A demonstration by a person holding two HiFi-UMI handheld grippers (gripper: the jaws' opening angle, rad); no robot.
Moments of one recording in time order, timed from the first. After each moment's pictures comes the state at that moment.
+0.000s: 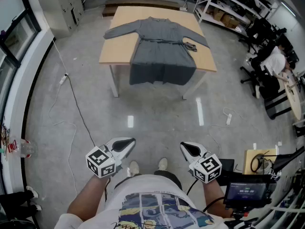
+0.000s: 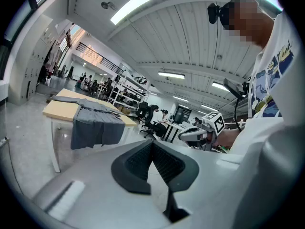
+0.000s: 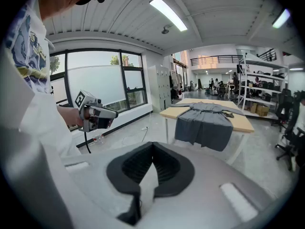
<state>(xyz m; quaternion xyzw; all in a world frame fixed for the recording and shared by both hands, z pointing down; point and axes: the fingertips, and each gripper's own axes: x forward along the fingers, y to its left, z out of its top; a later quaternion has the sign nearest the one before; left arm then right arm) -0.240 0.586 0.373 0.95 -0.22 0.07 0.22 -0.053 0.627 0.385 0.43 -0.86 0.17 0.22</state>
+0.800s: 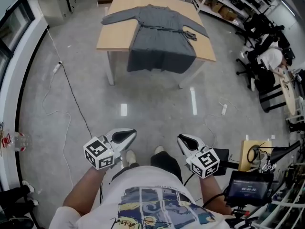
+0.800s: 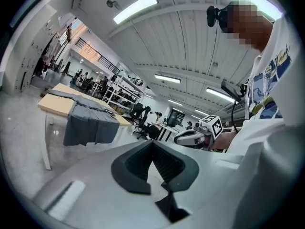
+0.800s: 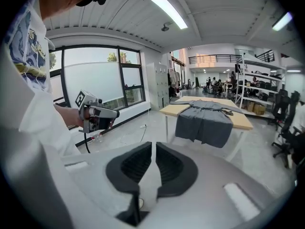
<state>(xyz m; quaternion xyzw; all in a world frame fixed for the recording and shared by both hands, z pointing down) -0.251 0.588 0.377 0.95 -0.18 0.04 0.23 -0.081 0.632 0.390 0.45 -0.85 0.17 0.22</state>
